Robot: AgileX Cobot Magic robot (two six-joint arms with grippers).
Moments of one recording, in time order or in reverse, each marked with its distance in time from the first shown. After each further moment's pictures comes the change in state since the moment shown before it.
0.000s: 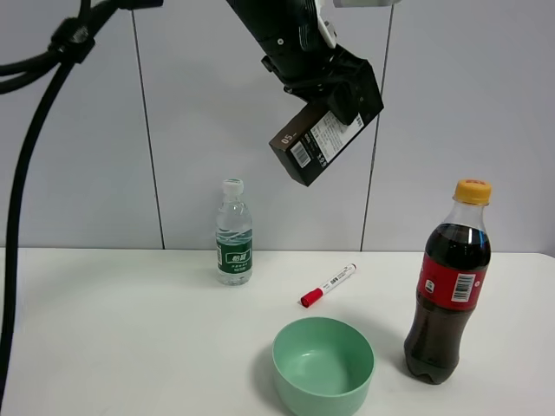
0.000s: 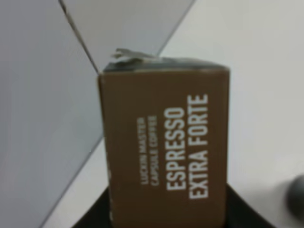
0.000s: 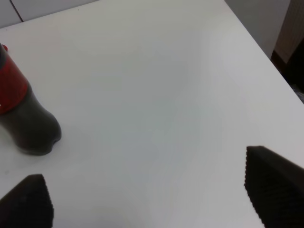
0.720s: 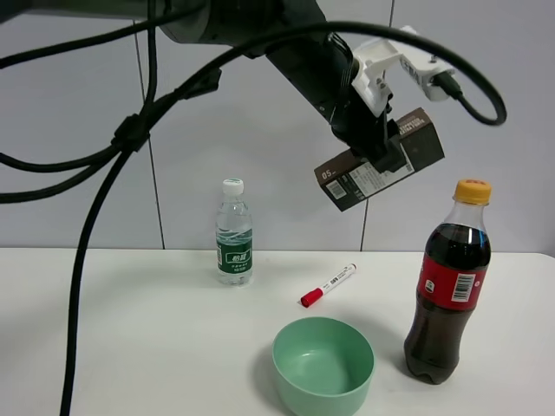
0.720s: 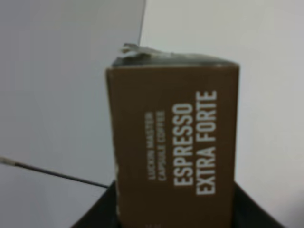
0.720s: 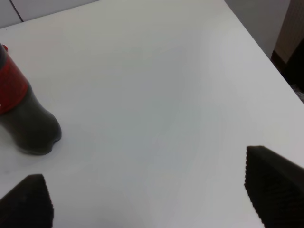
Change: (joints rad) left arm -0.066 0.136 0.000 -0.161 -0.157 0.632; right arm 0.000 0.000 0.000 0.000 0.000 0.000
